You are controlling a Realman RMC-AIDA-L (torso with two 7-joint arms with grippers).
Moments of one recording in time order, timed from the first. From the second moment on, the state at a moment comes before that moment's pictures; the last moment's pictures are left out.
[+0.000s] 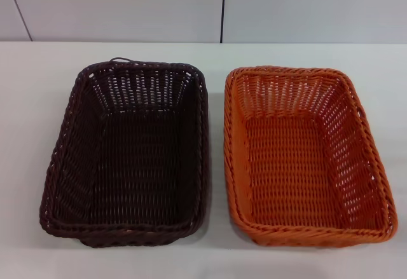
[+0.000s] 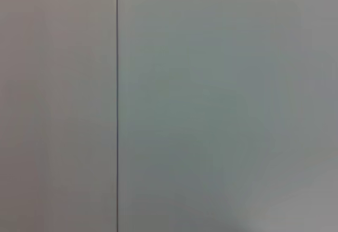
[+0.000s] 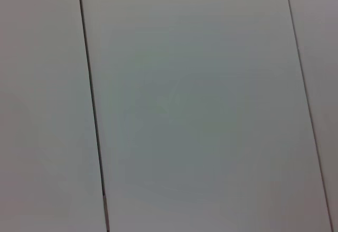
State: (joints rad) left arm -0.25 -2.07 -1.61 -0.30 2.52 1.00 0.05; right arm 0.19 2.09 -2.04 -0.52 -2.00 1.17 2.95
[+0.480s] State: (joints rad) left arm -0.24 -2.06 -1.54 -0.36 2.52 0.96 0.04; right arm 0.19 2.09 -2.04 -0.52 -2.00 1.17 2.95
